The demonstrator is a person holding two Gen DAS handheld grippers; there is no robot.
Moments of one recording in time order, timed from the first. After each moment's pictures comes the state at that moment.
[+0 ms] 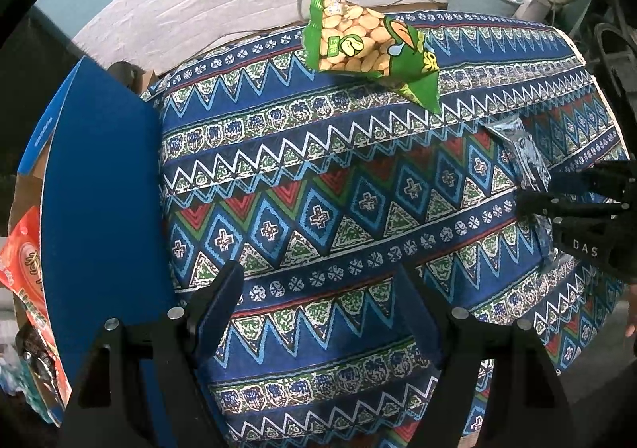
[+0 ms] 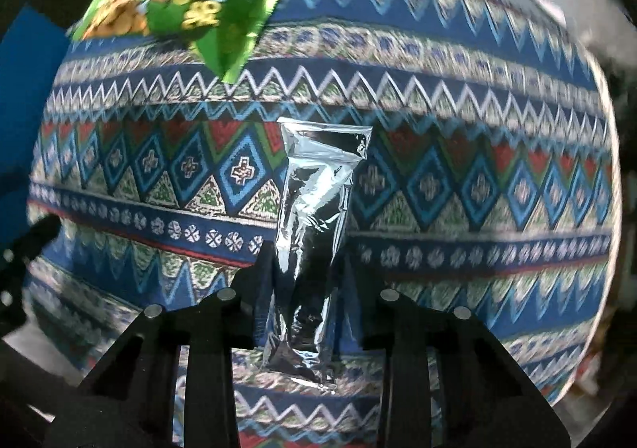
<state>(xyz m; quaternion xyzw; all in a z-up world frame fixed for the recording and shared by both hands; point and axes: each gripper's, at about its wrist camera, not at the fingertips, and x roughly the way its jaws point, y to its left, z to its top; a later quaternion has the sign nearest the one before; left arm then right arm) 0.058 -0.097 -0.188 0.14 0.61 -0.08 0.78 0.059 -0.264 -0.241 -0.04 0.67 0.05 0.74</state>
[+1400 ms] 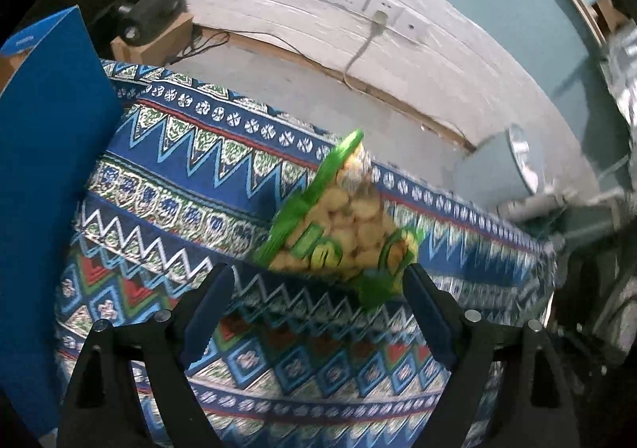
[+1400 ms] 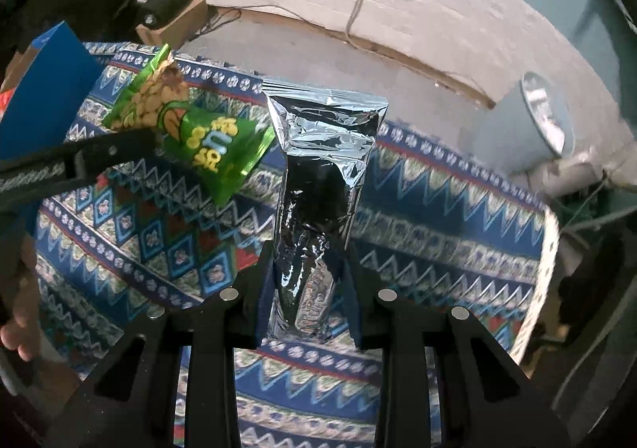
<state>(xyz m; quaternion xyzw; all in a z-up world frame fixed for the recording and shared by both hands) 0.167 -0.101 -0.189 -0.19 0.56 0.01 0.80 0.136 -0.268 -0.162 -0.14 0.61 0.11 0.77</state>
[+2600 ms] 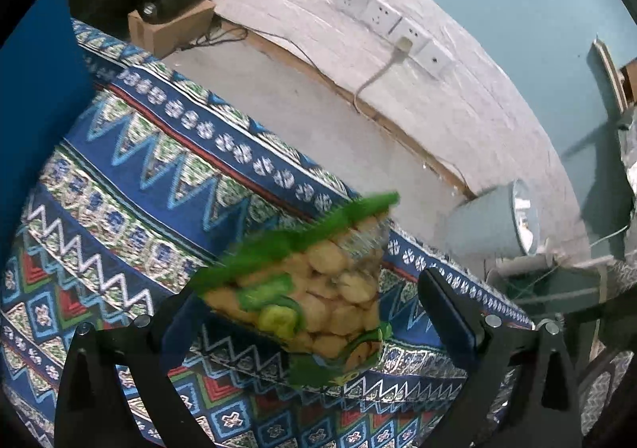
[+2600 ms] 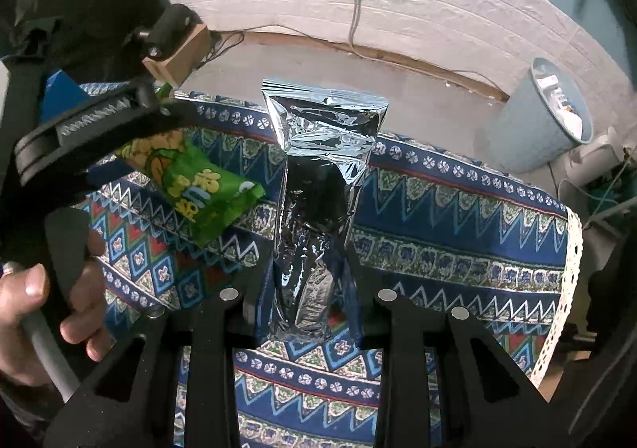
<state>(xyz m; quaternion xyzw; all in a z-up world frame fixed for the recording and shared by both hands) 0.195 -0.112 -0.214 -0.27 0.54 0.04 0.80 0.151 -0.291 -0.164 -0.05 0.60 0.13 0.79</state>
